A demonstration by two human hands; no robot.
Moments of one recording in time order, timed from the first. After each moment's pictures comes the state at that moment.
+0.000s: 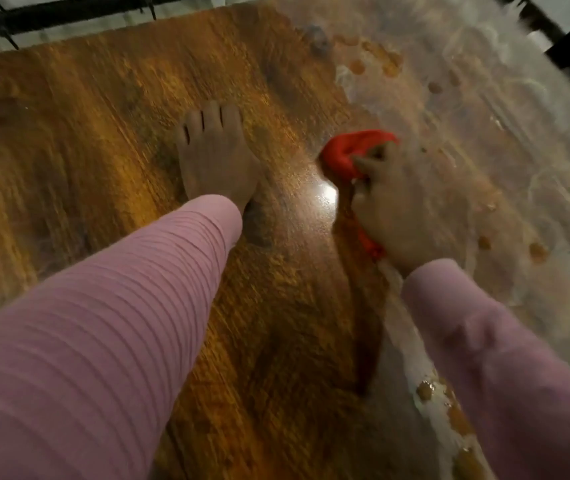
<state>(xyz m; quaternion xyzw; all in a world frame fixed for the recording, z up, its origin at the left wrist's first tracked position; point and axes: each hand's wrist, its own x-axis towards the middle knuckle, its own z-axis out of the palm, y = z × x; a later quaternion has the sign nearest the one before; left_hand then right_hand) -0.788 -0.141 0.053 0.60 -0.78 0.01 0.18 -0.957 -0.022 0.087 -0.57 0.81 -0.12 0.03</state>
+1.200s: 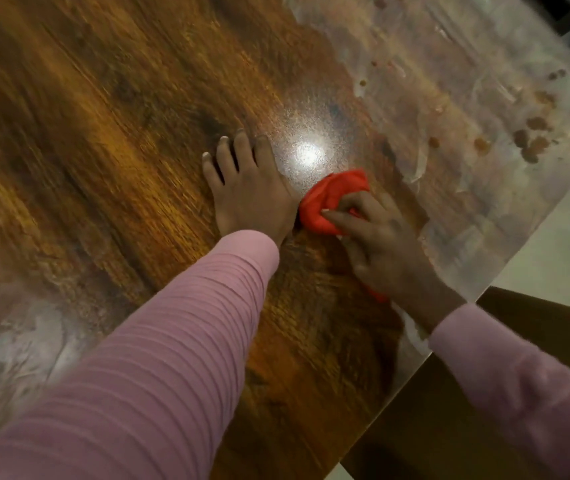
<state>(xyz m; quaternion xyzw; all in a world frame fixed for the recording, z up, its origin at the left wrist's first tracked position) -0.787 0.027 0.061 0.55 -0.82 -0.08 0.13 -0.909 0.159 0.082 -0.68 0.71 -0.16 0.04</state>
